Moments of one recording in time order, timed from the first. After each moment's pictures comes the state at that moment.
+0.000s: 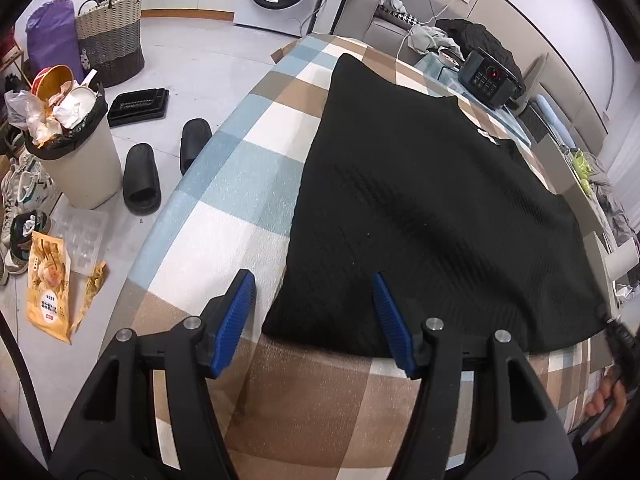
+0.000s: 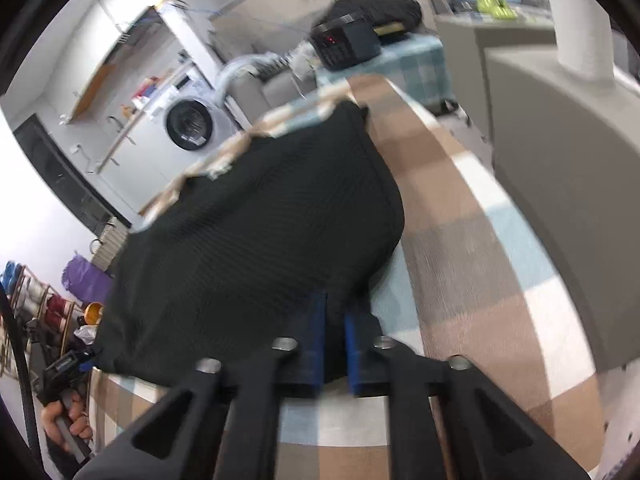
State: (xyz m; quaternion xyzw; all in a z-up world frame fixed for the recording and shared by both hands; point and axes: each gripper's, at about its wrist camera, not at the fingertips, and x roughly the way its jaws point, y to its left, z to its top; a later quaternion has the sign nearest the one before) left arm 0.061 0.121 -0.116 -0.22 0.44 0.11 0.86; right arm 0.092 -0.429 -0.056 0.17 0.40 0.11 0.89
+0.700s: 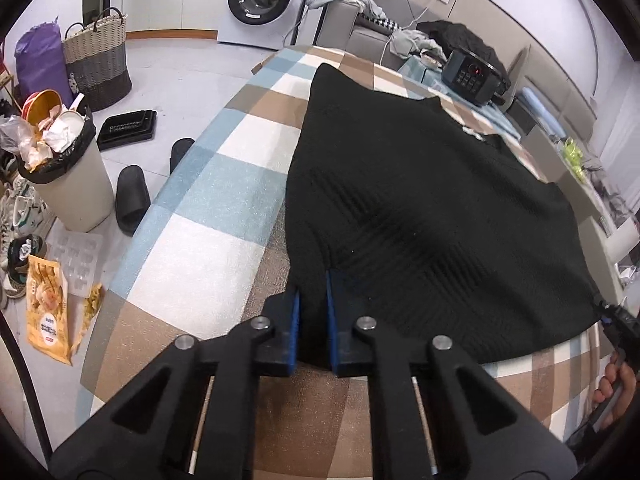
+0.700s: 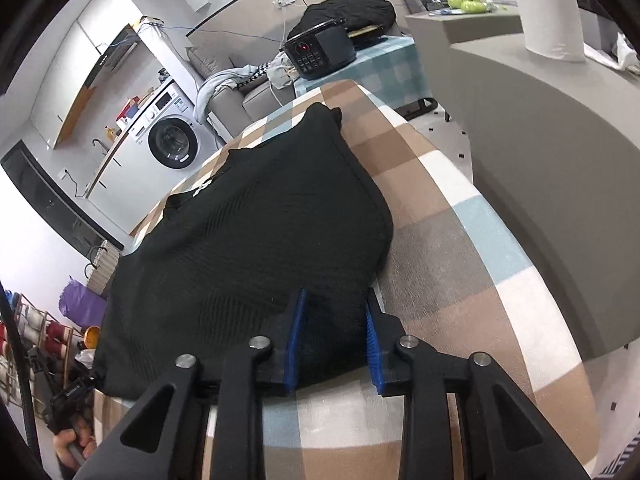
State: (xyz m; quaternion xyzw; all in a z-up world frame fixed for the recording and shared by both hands) left arm 0.074 0.110 -0.113 -0.19 0.42 0.09 0.88; right arm 0.097 -0.439 -0.079 0.20 0.43 0.06 0.88
